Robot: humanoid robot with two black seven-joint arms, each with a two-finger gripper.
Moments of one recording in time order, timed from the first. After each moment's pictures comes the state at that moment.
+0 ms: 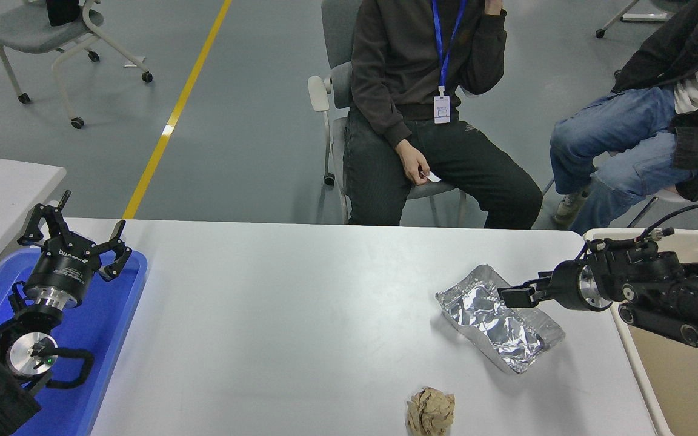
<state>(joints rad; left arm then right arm) -0.56 0.46 -0.57 -0.39 -0.24 -0.69 -0.60 1.15 -0.47 -0.55 0.84 -1.25 0.00 0.26</state>
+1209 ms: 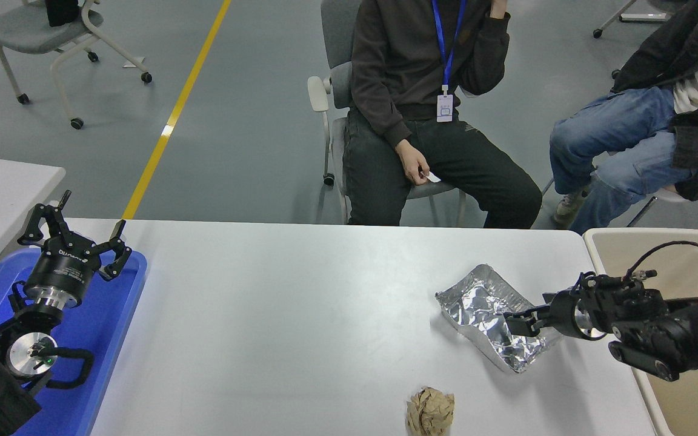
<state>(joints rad) -0.56 0.46 -0.57 -0.39 -0.24 -0.69 -0.60 0.98 -0.37 -0.62 0.64 -1.23 -0.17 0.27</state>
